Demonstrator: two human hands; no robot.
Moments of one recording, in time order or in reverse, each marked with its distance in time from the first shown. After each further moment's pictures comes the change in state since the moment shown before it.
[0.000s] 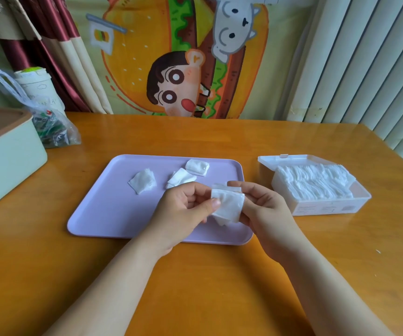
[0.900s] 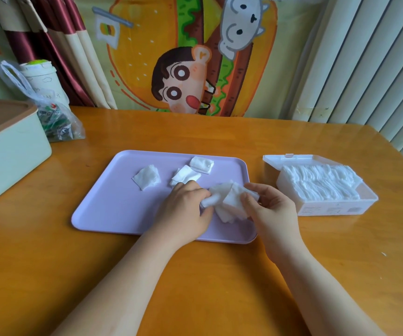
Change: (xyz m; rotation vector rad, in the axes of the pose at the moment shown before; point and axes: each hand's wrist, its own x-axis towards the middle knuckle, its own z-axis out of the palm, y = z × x) left_hand 0.021 -0.036 -0.010 1.019 0.099 0.246; right_hand 0.007 0.023 0.000 -0.191 0.285 -0.115
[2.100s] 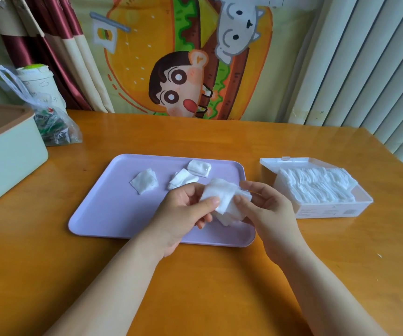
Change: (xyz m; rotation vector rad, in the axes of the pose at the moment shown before) left_hand -0.006 0.023 -0.028 -1.144 -0.182 -0.332; right_hand 0.000 -0.012 -0.003 0.077 -0.113 0.041
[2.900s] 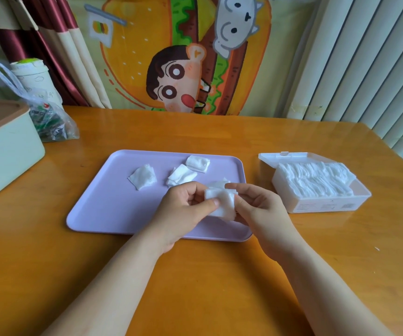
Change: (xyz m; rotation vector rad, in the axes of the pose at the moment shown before) left_hand -0.001 -0.005 0.003 0.181 0.068 0.014; right_hand -0.007 -0.004 0.002 -0.040 -0.187 0.025
